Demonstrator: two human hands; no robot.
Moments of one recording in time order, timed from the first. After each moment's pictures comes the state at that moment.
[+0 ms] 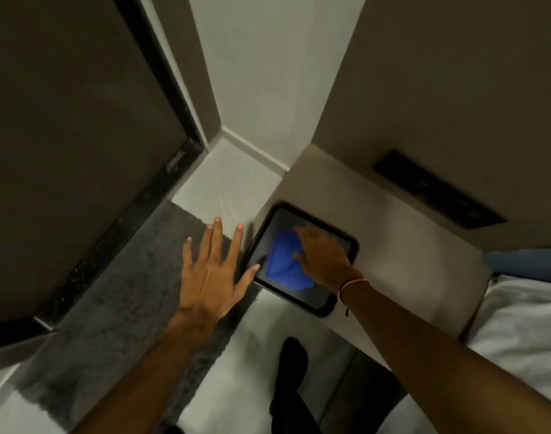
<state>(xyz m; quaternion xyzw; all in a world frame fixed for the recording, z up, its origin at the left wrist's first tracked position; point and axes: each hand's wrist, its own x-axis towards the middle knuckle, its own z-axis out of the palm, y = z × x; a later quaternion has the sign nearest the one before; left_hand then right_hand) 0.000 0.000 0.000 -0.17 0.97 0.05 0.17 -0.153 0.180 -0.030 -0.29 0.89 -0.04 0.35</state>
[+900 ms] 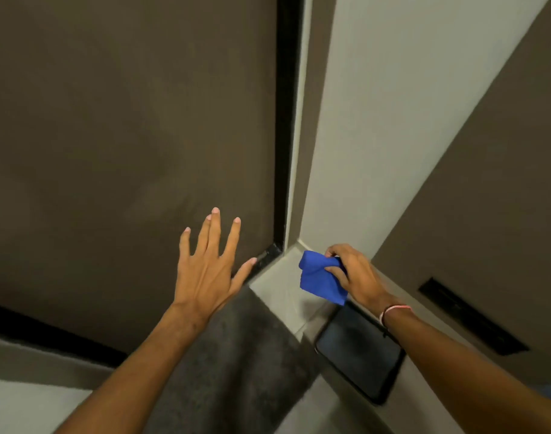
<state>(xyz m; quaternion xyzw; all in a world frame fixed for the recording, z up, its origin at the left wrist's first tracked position) 0.107 -0.154 0.284 -0.27 0.95 -0.09 -0.10 -0.116 0.061 0.239 -0.42 0.85 -0.28 0.13</state>
